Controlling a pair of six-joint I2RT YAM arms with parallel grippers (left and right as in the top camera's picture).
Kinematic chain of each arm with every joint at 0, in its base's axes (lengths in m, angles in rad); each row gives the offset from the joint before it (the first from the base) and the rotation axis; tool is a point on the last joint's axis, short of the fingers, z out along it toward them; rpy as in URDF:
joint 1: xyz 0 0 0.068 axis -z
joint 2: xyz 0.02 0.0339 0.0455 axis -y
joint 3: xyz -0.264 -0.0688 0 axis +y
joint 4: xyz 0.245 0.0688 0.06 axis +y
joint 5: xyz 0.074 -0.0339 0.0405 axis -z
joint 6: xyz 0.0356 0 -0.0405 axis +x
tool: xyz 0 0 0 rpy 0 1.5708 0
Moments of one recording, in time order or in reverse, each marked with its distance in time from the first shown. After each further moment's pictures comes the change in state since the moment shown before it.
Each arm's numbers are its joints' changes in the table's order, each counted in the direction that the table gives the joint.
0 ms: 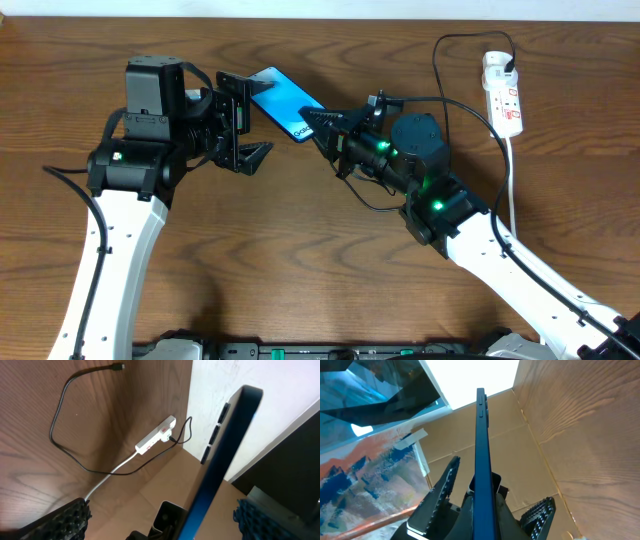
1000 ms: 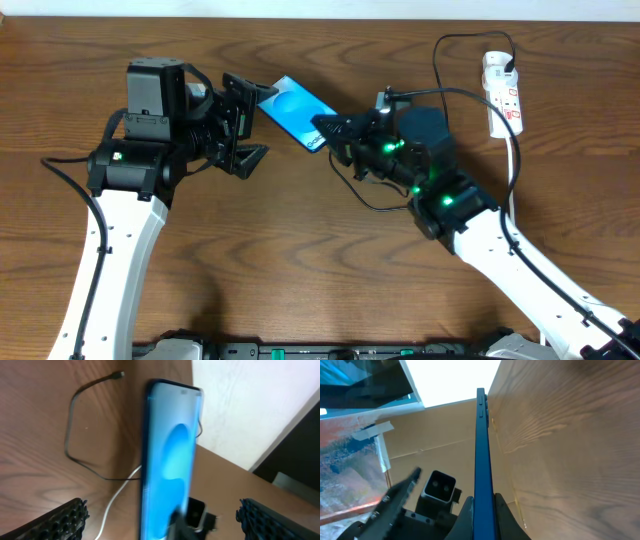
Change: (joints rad) left arm 0.000 0.000 0.000 0.012 0.000 0.188; right arm 0.045 0.007 0.000 0.130 -0.049 -0.248
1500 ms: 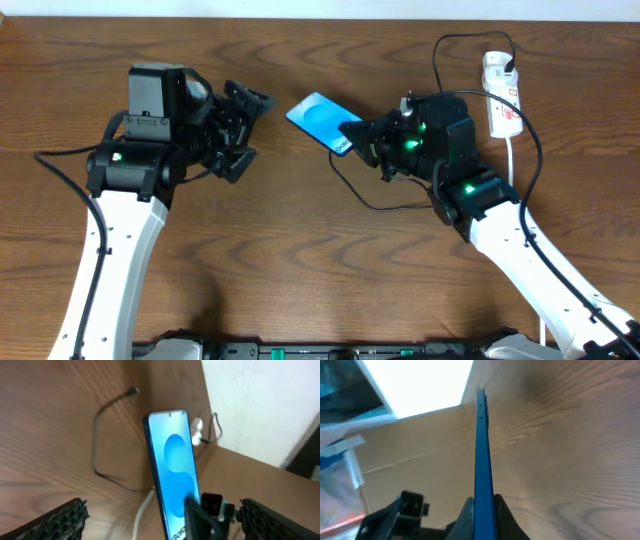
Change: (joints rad) left arm 0.000 0.001 0.000 0.070 -0.051 0.196; right arm 0.138 0.005 0.000 0.174 -0.121 -0.114
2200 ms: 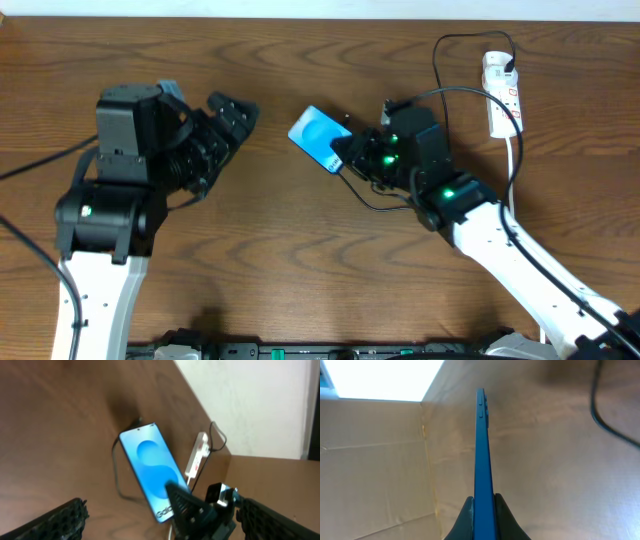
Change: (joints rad) left arm 0.000 0.192 0.000 0.095 -0.169 0.233; right arm -0.076 -0.022 -0.002 0.150 0.147 -0.283
